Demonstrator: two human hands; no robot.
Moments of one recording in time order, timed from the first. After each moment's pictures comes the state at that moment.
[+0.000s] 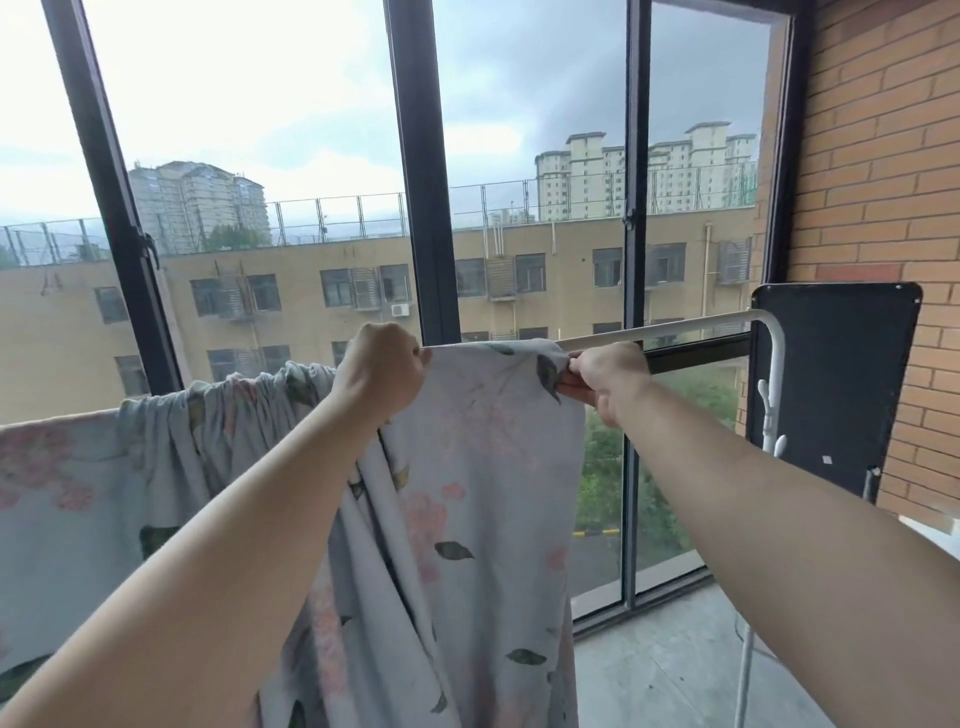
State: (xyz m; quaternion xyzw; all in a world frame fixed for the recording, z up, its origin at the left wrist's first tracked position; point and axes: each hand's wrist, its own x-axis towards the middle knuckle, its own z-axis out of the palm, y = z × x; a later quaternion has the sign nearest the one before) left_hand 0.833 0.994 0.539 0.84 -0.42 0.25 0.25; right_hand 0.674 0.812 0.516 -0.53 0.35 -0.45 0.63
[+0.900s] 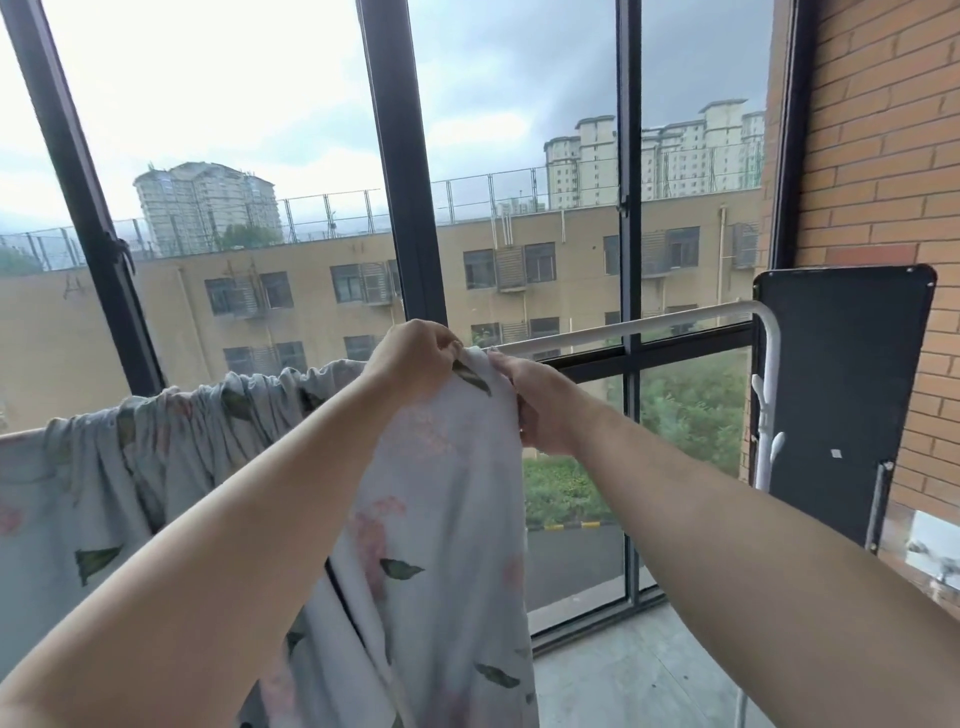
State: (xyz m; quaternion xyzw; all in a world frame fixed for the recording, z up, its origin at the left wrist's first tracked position) left_hand 0.810 0.905 0.540 0.81 -0.47 0.15 0.33; right_hand 0.673 0.812 0.501 -0.65 0.18 -0.20 0.71
